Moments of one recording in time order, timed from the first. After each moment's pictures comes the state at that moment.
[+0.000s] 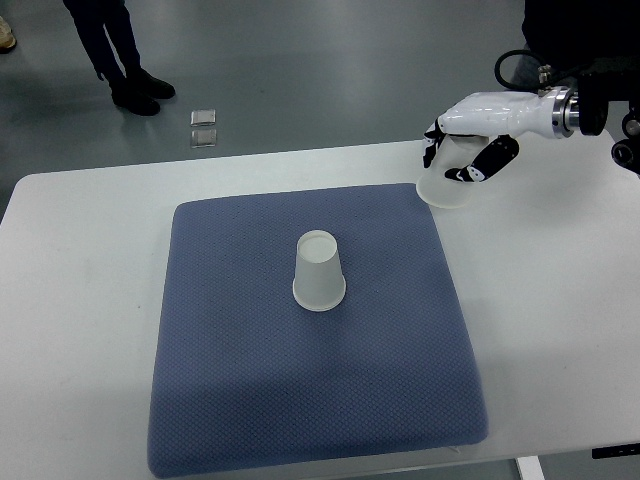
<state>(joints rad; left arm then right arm) -0.02 0.00 -0.06 -0.15 -0.04 0.00 -0.02 1.32 -0.66 0.02 1.08 -1.51 0.20 0.47</state>
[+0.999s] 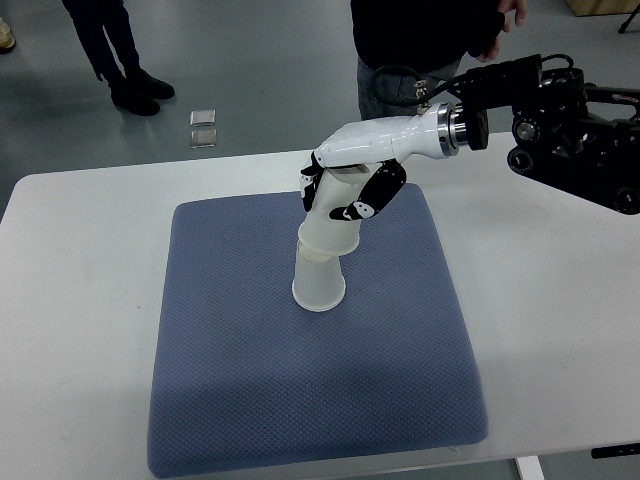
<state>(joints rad) -0.02 0.00 -0.06 -0.15 -0.04 0.00 -0.02 1.32 -0.45 0.13 1.16 -1.46 0.33 0.46</state>
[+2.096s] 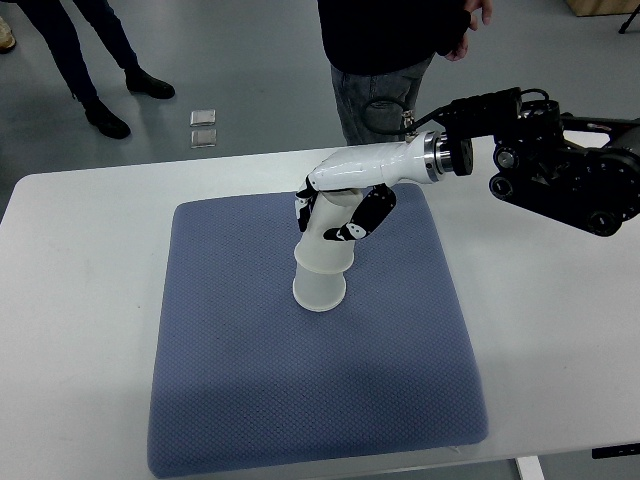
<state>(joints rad) -0.02 0.00 -0.06 -0.15 -0.04 0.00 -0.02 1.26 -0.39 0.12 1.11 -1.49 0.29 0.46</state>
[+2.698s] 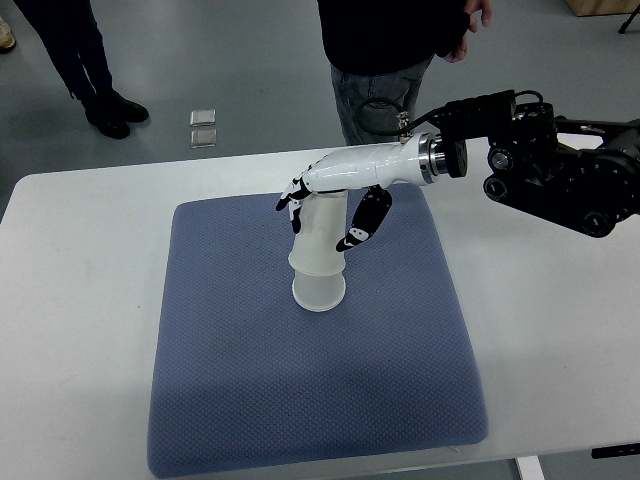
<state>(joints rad) -0.02 0.00 -0.06 -0.15 -0.04 0.00 -0.02 1.26 -0.38 0.13 1.10 -1.47 0.29 0.46</state>
